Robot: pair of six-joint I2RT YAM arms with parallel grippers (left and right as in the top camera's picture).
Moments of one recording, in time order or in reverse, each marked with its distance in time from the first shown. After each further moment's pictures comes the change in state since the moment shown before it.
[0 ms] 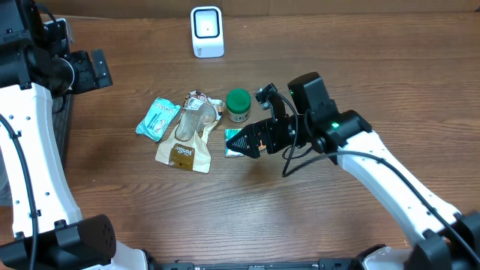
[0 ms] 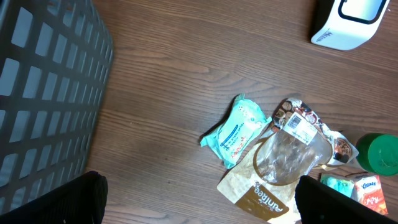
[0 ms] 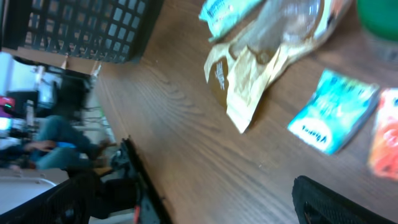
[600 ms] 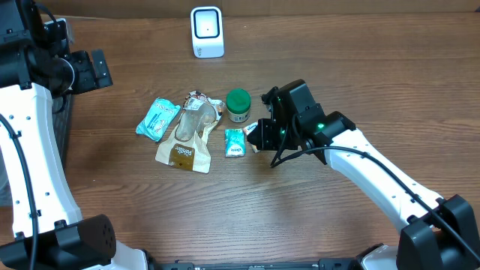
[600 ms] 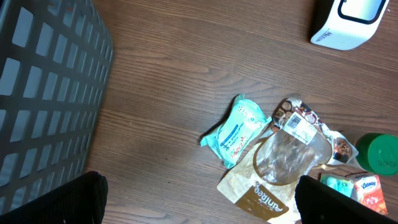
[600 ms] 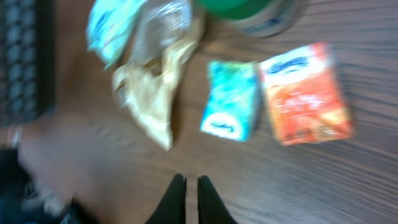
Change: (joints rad) left arm 0.000 0.000 0.000 0.000 0.000 0.000; right arm 0.047 0.052 -0.024 0.004 0.368 0.276
